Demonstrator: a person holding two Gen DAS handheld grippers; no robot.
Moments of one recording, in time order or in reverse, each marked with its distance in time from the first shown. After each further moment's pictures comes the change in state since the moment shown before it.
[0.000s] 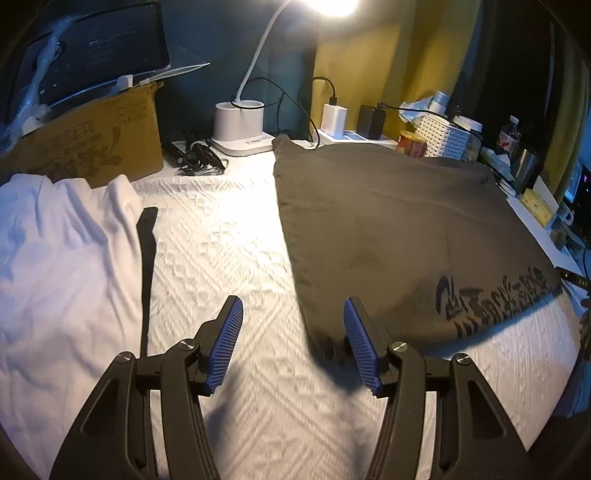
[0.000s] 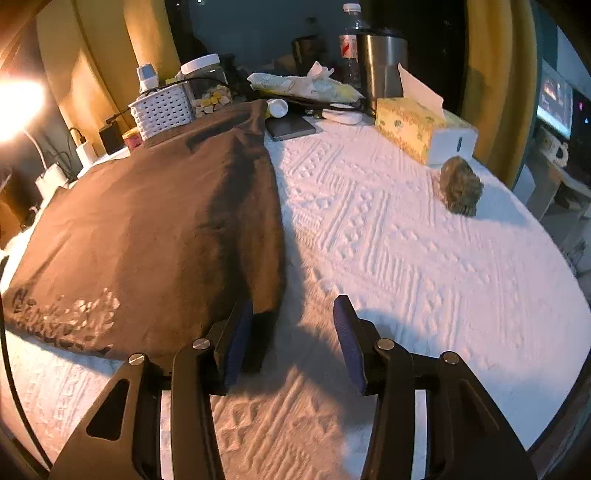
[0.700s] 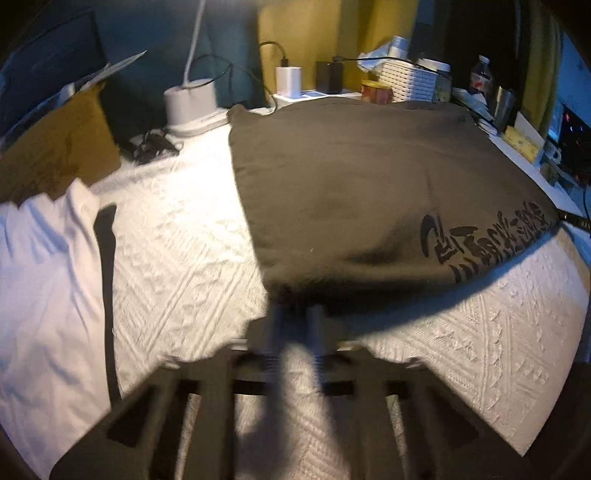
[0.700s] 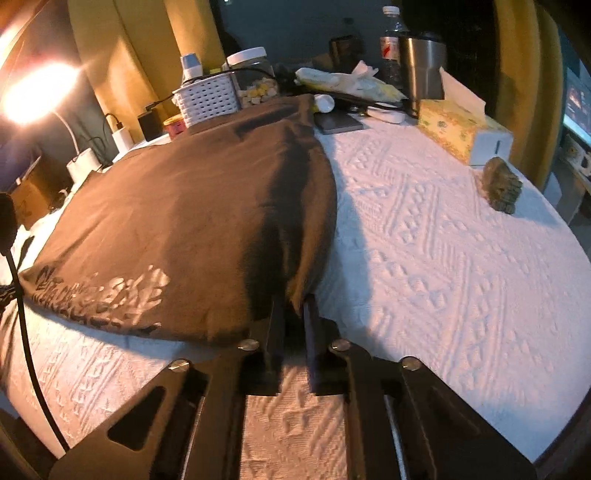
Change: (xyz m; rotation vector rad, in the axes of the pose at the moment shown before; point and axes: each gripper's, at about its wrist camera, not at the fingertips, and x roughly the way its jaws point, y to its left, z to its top) left arm 0.022 -0.027 -0.010 0.196 0.101 -0.001; right arm -0.002 0.027 -0.009 -0.059 -0.002 0.099
